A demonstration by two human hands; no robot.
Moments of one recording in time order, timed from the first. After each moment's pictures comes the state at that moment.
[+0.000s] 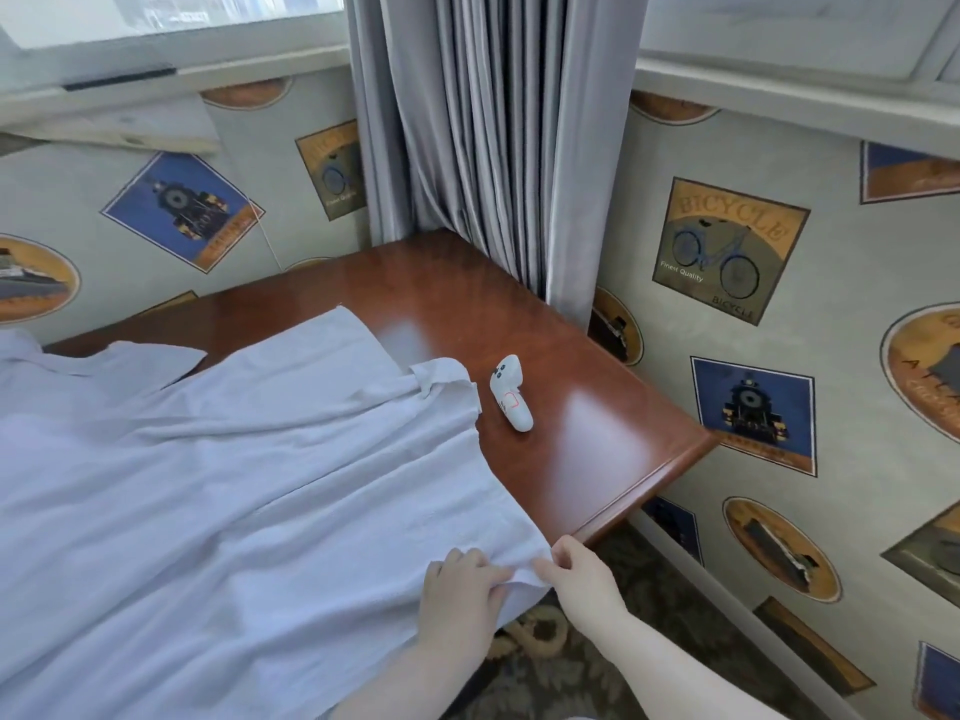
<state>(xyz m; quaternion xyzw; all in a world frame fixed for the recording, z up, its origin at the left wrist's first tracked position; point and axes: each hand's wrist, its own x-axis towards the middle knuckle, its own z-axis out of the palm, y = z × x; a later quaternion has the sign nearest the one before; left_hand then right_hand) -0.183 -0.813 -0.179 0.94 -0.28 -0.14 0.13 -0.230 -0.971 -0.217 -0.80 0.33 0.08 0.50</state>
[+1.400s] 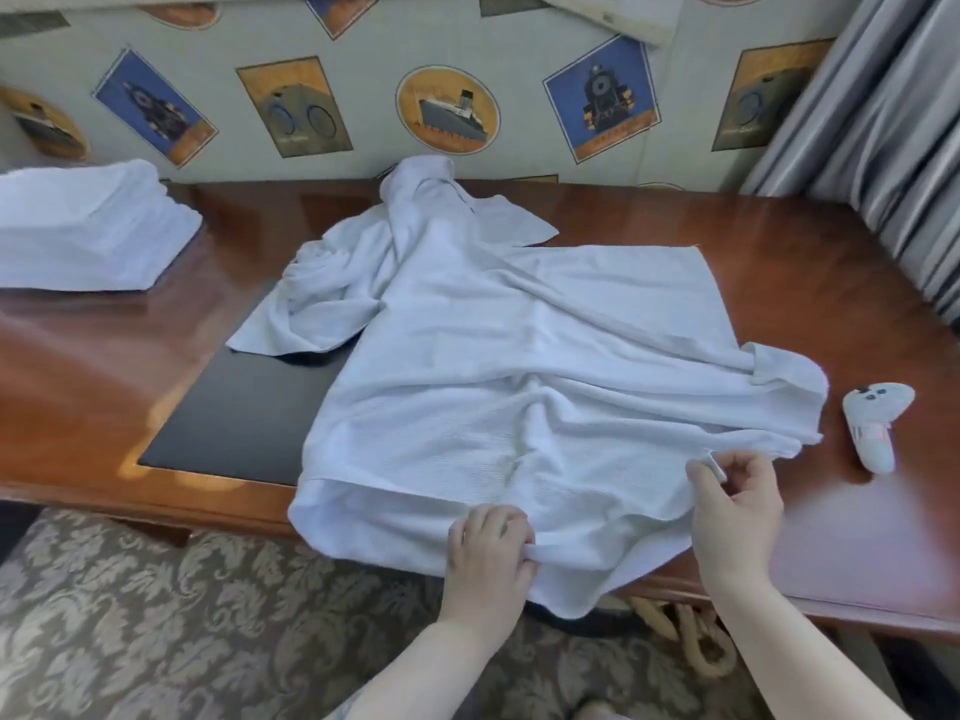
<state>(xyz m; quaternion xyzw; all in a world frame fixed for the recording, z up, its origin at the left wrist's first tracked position) -0.274 -0.598 -0.171 0.97 0.02 0.05 0.24 -0.183 -0.802 -0.122 -0.76 0.18 -0.13 0.61</state>
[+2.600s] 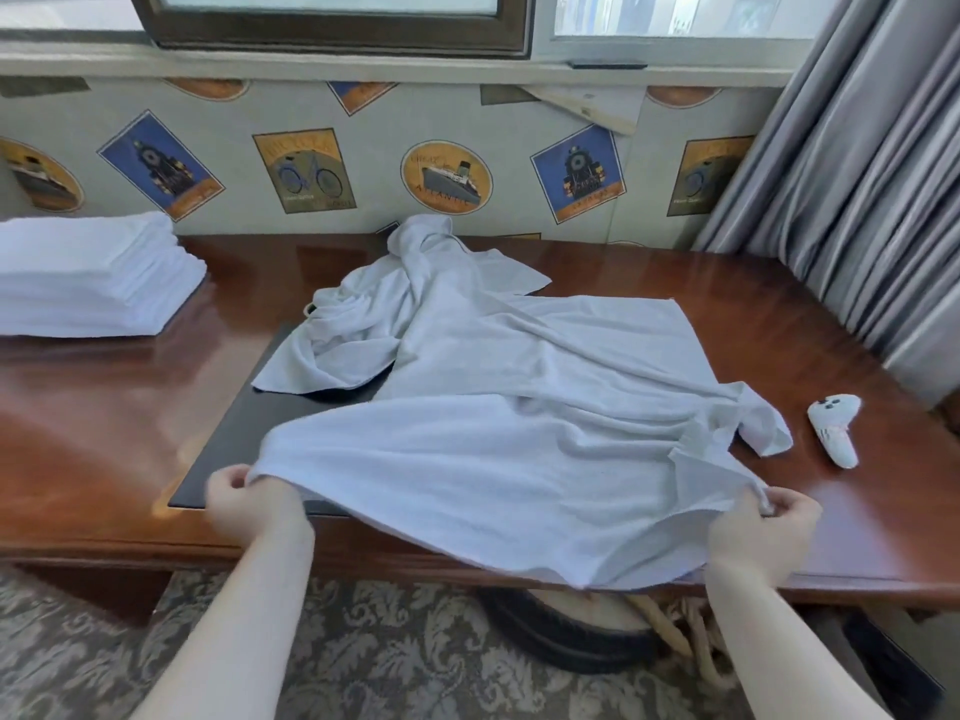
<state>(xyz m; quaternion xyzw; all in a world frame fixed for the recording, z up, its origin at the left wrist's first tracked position) -0.273 -0.360 -0.081 0.50 0.52 0.39 0.57 -0.225 -0.749 -0.113 -0.68 0.37 -0.29 0.55</state>
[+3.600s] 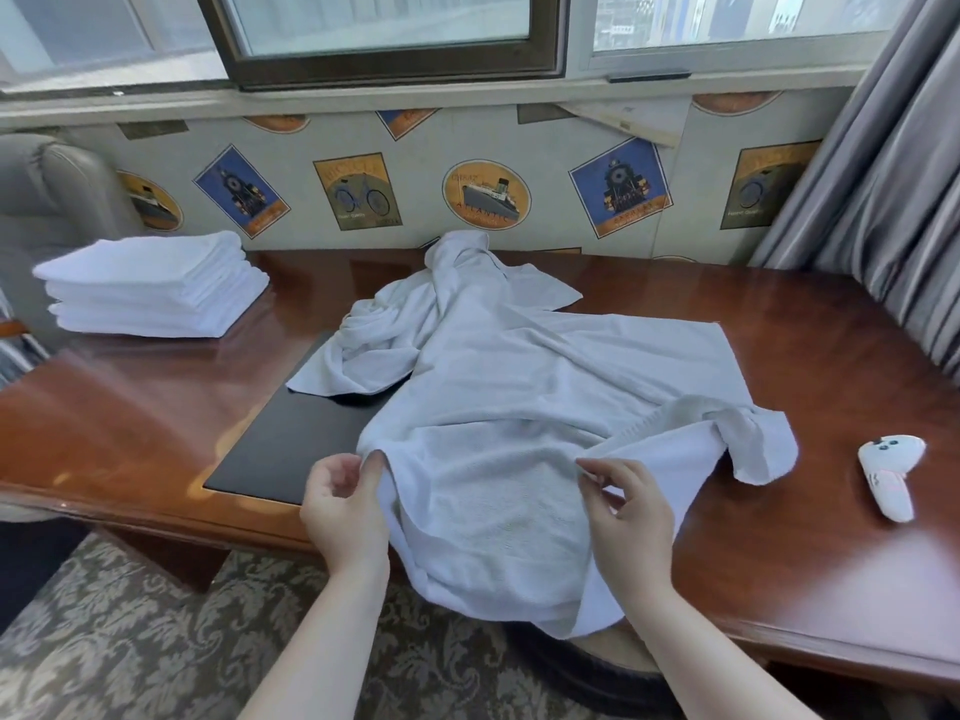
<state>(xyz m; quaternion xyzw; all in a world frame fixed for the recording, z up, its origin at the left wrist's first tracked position) -0.280 -0.476 -0.076 0.59 0.38 0.40 0.59 -0.221 -0.704 -0.086 -0.80 -0.08 -0.13 0.57</state>
